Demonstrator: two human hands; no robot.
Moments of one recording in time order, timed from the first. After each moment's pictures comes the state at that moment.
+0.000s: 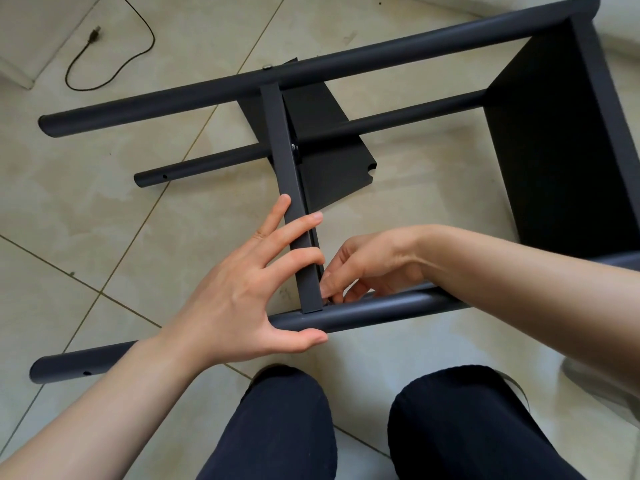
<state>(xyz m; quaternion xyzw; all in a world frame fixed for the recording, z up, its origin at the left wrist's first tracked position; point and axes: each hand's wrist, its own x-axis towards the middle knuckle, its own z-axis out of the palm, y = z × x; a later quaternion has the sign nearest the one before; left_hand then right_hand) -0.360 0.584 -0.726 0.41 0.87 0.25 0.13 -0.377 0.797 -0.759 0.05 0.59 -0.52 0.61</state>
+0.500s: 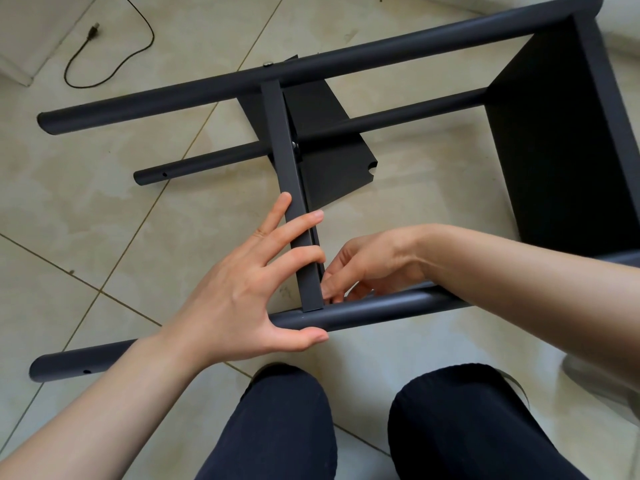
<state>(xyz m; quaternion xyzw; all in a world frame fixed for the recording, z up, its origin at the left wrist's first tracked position) -0.360 0.584 -0.727 0.42 0.87 0.25 0.12 -0.376 0.799 -0.762 0.05 0.58 -0.52 0.62</state>
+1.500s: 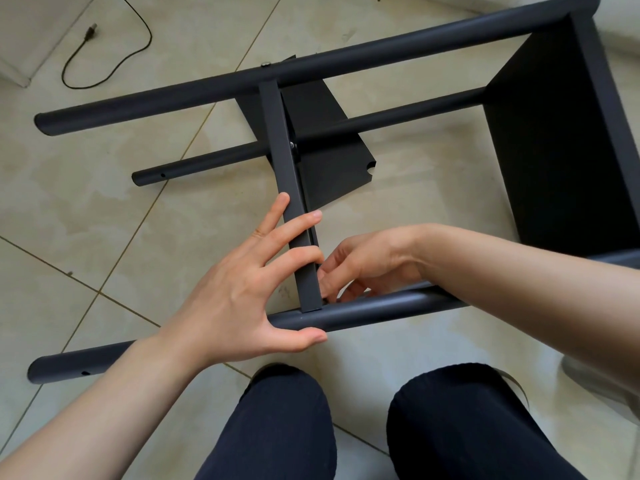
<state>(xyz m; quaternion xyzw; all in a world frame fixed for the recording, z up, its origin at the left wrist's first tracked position) -0.360 0.584 -0.727 0.41 0.87 0.25 0.12 -0.376 0.793 -0.764 0.06 0.59 -0.53 0.60</state>
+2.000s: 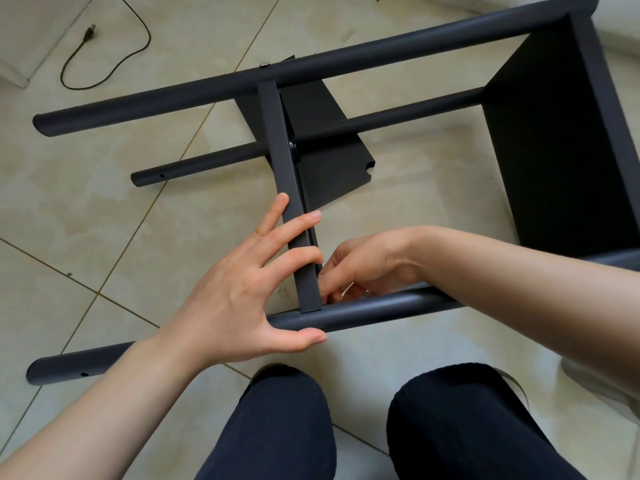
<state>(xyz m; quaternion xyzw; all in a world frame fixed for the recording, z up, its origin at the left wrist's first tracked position) -0.360 0.584 -0.728 0.42 0.87 0.25 0.12 -0.375 0.789 -0.761 0.05 0.60 -0.52 0.61</state>
